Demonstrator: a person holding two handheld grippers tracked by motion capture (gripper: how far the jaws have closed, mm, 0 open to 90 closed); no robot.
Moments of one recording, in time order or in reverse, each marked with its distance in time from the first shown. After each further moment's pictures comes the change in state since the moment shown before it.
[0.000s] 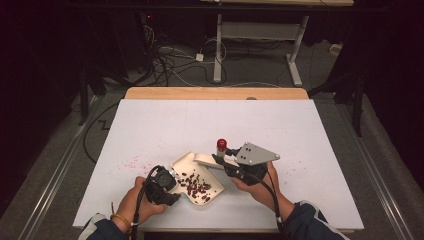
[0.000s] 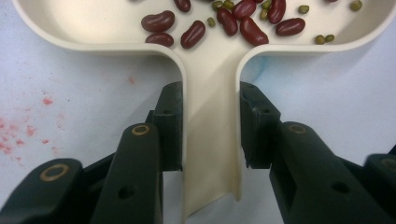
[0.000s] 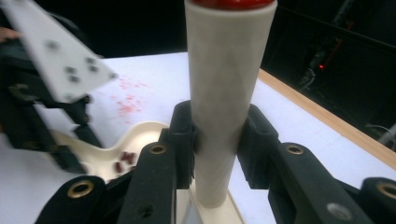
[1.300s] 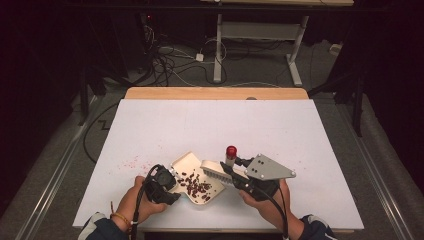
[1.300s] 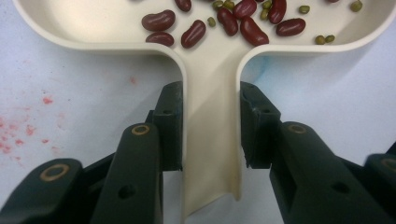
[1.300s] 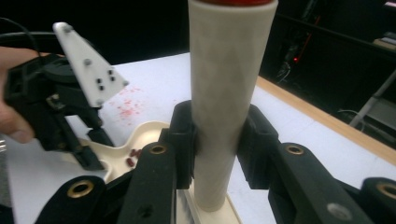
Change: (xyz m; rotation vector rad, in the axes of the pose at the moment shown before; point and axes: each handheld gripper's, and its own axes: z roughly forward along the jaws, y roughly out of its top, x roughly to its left) left arm 0.003 0.001 -0.001 0.004 -0.018 -0.015; right arm 0.024 0.010 -0.042 0.003 -0.104 0.052
